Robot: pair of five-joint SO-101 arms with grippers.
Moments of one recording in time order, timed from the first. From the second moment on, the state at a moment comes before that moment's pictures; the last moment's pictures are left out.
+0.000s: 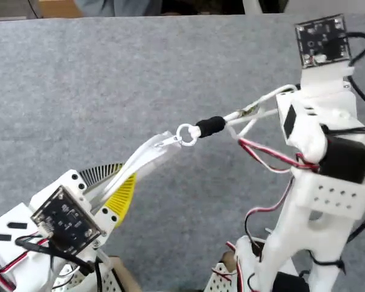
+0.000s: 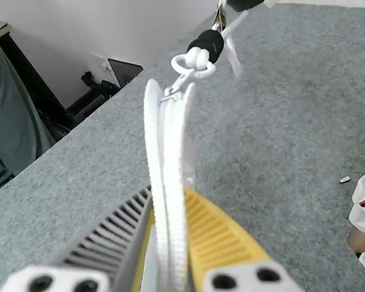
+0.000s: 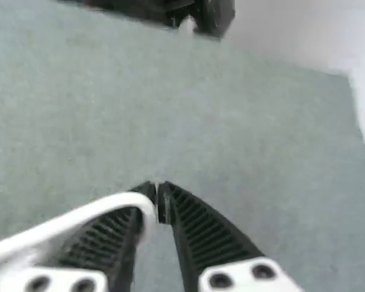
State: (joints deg) left arm 34.5 -77.9 17.3 86.8 -18.2; right arm 16.8 -31.1 1.5 80.7 23.7
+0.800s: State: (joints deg) left arm 34.2 -77.6 17.5 86.9 -18.1; right arm 22.5 -23.0 13.5 75.4 23.3
